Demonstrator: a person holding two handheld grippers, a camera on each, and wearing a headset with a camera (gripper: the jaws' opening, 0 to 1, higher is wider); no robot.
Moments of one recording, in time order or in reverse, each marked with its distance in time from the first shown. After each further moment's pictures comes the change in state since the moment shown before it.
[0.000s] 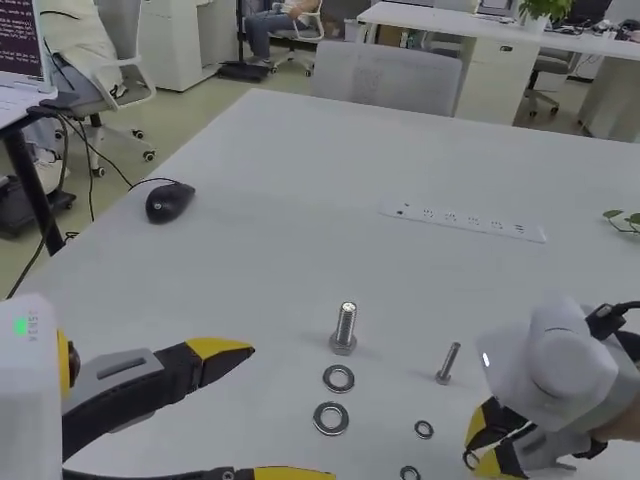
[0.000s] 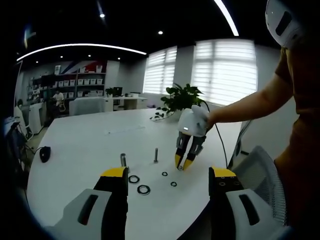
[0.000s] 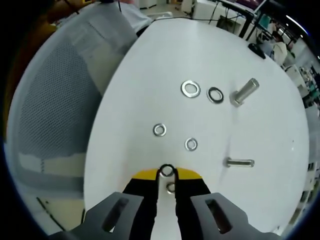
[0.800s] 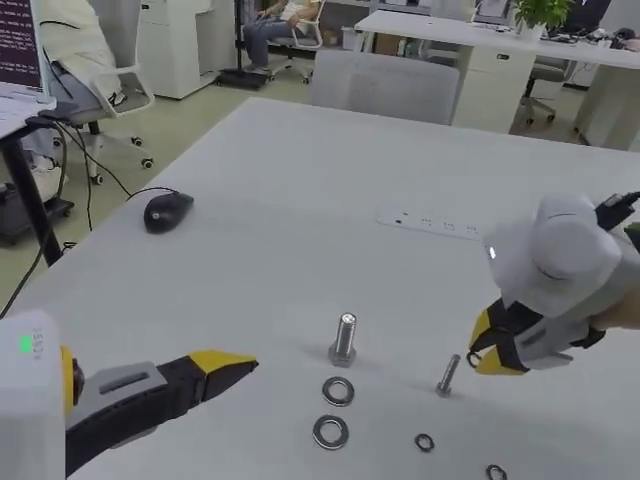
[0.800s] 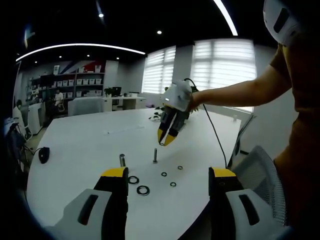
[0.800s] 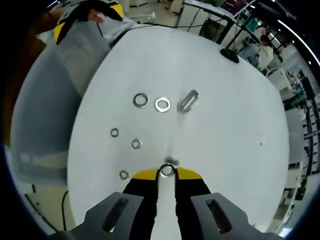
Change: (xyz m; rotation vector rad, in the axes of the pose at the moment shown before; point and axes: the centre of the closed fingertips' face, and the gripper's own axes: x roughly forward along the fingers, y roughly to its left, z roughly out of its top) left arm 0.002 0.001 0.000 0.001 0.004 -0.009; right arm -0.055 -0.085 0.012 -0.010 0.030 -0.151
